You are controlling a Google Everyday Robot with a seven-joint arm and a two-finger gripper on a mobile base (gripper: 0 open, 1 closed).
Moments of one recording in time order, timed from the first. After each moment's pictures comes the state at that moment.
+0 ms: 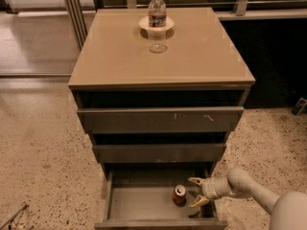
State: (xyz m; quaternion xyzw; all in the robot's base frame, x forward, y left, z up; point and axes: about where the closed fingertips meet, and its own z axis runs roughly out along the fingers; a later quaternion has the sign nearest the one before) arm 0.534 -0.193 0.213 -0.63 0.67 0.23 0.32
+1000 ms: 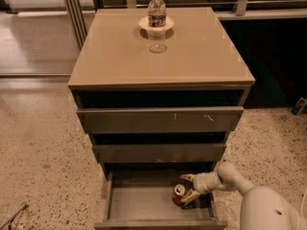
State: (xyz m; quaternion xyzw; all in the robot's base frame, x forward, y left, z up) arm 0.571 -0.167 0.176 -0.63 0.66 0.27 0.32
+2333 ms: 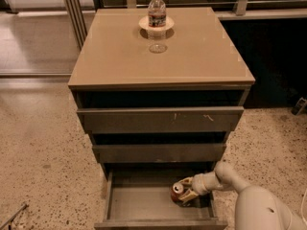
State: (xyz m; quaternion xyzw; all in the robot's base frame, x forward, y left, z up) arm 0.567 -0.156 0.167 -0.62 0.65 0.29 0.31
